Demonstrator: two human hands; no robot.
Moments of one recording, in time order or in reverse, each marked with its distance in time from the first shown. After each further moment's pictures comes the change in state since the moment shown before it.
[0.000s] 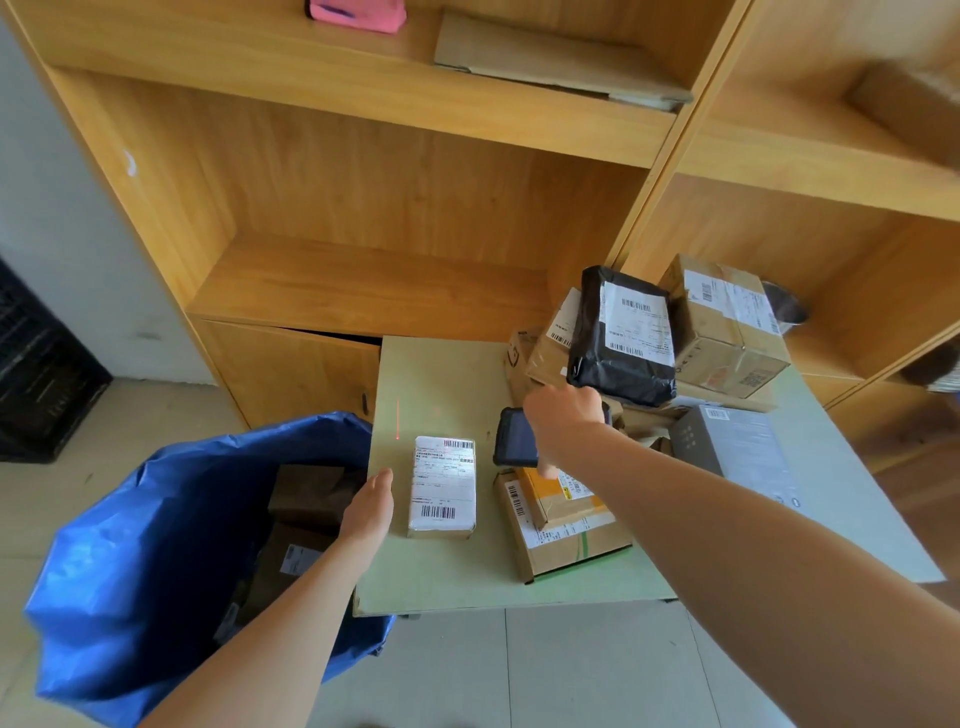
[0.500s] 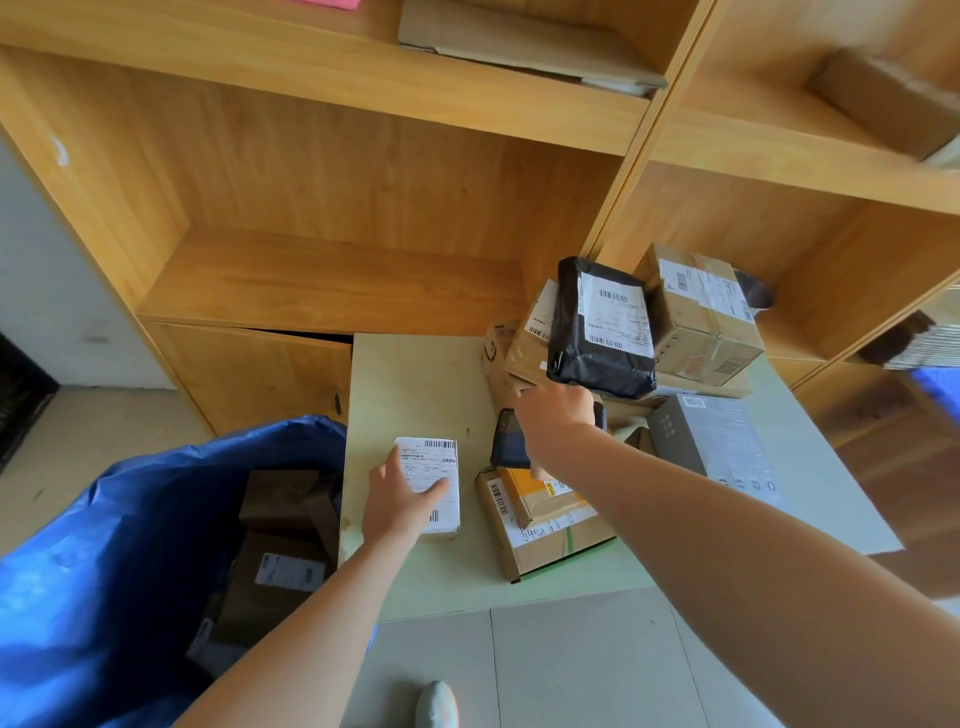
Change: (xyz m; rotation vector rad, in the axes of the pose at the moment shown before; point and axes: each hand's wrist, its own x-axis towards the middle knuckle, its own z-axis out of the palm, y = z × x) left_hand -0.023 0.030 0.052 0.393 0.091 0.307; right_hand 0.003 0.003 0.006 -0.017 -0.068 0.093
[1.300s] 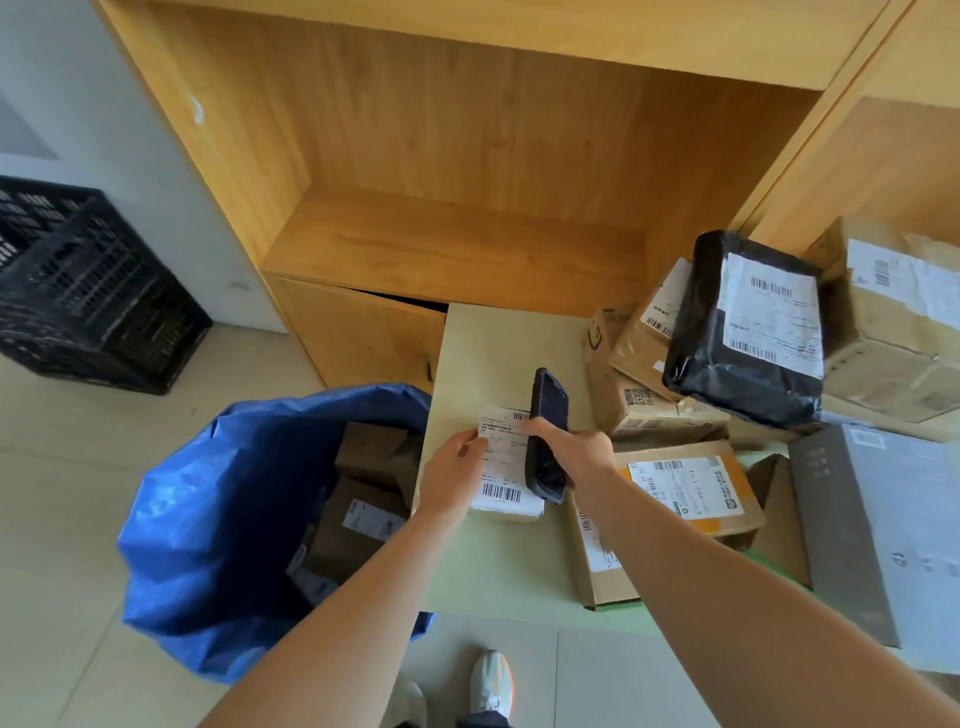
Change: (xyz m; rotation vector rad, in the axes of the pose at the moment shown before) left_hand 0.028 0.003 -0.017 -0.175 0.008 -0.082; right_hand 0.081 -0.072 0.087 1.763 -0.317 0.384
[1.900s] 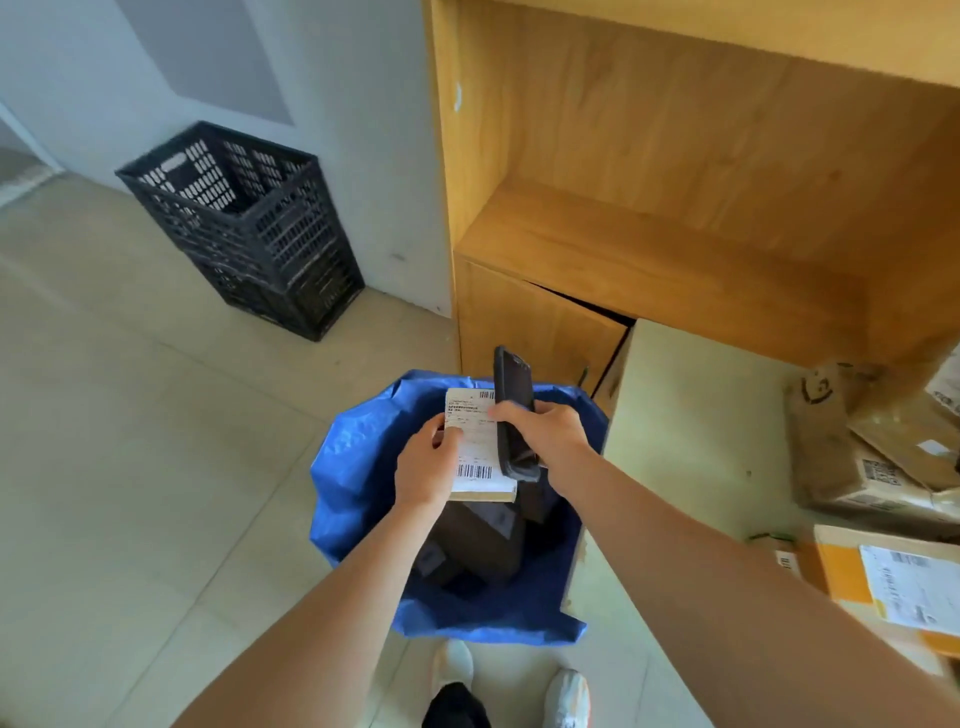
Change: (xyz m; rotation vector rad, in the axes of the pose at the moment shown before) left_hand -0.019 -0.111 -0.221 -0.178 0.347 -0.153; right_hand -0.078 -0.027 0.255 -0.256 -0.346 -0.179
